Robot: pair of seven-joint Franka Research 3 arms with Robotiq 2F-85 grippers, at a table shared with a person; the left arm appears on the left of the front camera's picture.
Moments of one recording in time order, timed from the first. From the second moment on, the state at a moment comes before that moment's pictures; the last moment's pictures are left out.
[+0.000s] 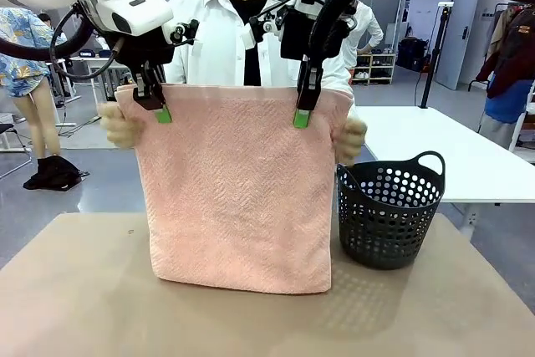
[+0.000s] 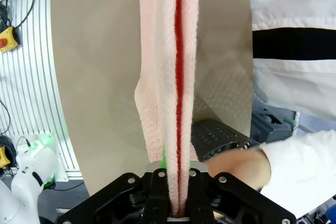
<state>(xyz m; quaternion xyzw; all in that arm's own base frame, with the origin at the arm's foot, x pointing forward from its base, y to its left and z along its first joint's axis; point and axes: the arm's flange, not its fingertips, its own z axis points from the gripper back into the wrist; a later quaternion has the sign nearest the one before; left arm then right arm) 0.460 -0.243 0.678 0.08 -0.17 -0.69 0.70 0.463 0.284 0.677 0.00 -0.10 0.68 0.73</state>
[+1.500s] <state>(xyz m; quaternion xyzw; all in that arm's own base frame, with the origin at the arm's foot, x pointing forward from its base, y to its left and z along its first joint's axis) 0.460 -0.245 0.677 0.08 -0.17 -0.69 0.70 0.464 0.285 0.678 0.00 -0.11 0.68 0.73</state>
